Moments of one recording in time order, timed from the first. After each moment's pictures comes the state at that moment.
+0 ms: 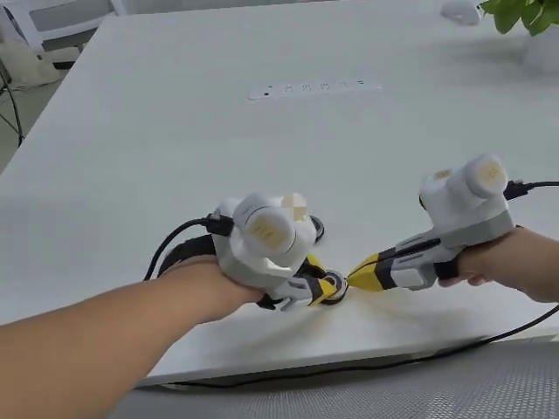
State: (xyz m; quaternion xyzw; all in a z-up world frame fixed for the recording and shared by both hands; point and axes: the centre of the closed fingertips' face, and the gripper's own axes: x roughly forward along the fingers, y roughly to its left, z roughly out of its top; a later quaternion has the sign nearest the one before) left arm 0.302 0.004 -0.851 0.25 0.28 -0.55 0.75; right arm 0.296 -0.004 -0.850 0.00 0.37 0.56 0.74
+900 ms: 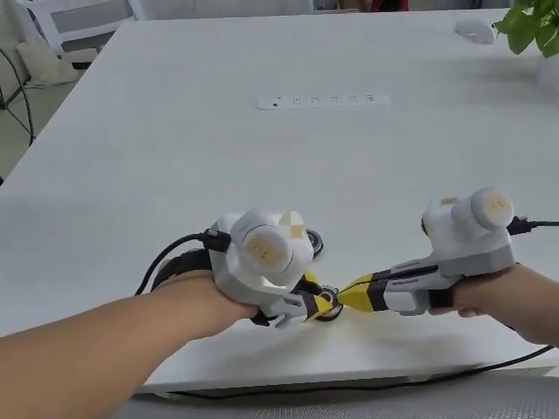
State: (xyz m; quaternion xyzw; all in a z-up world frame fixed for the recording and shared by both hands) left arm 0.302 0.004 -0.852 0.25 0.28 -0.54 0.76; right arm 0.294 0.002 -0.844 0.03 0.35 0.57 0.75
